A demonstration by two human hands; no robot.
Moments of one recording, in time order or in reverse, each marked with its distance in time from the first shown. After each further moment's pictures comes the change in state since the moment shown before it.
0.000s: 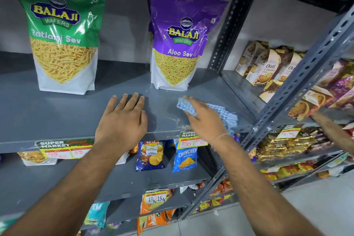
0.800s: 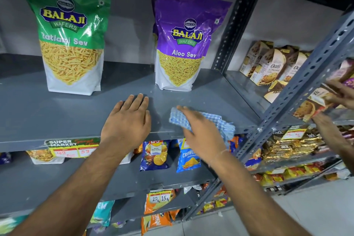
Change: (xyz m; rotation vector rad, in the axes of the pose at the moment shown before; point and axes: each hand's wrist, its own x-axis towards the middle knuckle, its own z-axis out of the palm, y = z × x) left_hand -0.001 -0.003 0.000 -0.093 -0.002 0.001; right_hand -0.038 -0.042 0.001 0.001 -0.042 -0.062
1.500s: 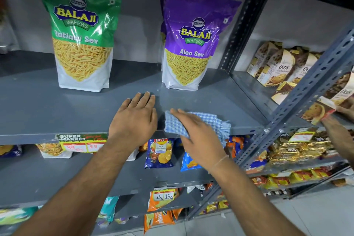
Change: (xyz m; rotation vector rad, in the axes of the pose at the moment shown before) left_hand 0.002 0.000 0.001 -0.005 0.006 0.005; right_hand -0.012 -0.019 0.006 0.022 -0.058 -0.118
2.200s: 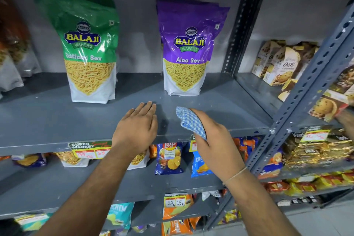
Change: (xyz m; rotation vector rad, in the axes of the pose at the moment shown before) left_hand -0.009 0.004 -0.011 -0.085 0.042 -0.006; right_hand -0.031 -0.010 -0.039 0.293 0.206 0.037
